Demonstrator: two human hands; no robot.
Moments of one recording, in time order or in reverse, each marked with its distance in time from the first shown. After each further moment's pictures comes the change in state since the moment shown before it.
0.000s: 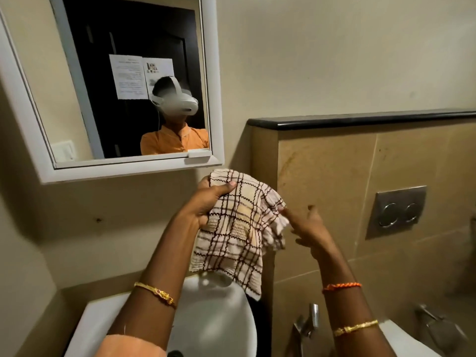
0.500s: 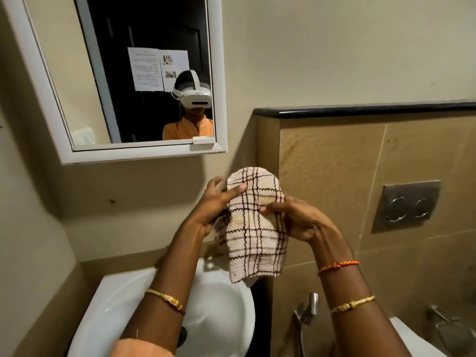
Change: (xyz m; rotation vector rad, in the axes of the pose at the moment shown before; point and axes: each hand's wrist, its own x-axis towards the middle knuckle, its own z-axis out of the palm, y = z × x) left_hand -0.026 -0.041 0.010 0.080 0.050 -0.015; right_hand -0.015 -0.015 -0.005 0.377 -0.696 0.028
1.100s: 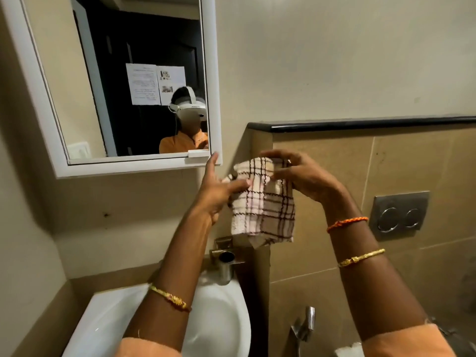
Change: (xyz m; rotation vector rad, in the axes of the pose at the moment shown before) left_hand -0.007 0.045 0.025 -0.046 -0.017 0.176; right_hand -0.004 -0.088 -0.003 -0.568 0.110 -0.376
